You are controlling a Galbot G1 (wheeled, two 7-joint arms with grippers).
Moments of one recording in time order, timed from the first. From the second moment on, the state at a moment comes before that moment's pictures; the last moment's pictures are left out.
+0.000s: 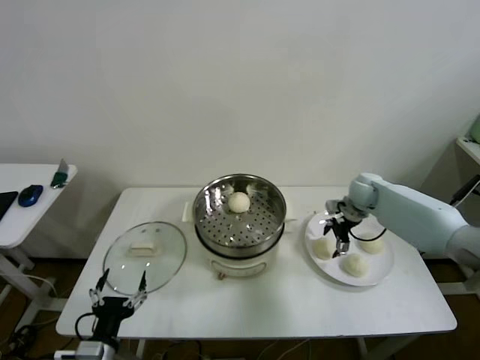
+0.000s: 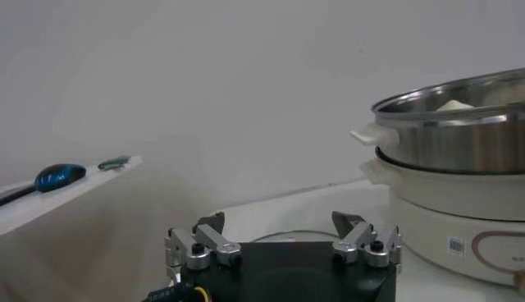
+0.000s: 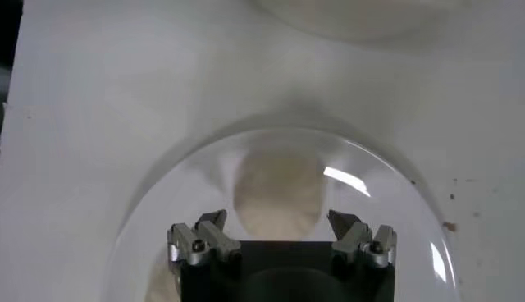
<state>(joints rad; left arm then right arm) 1.72 -1.44 -0.71 -2.04 0.02 -0.01 0.00 0.17 0.90 -1.12 0.92 0.13 -0.13 -1.09</state>
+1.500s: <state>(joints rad) 1.74 -1.45 -0.69 -2.06 0.03 -0.02 0.01 0.48 0.92 -1.29 0.92 0.41 -0.15 -1.12</state>
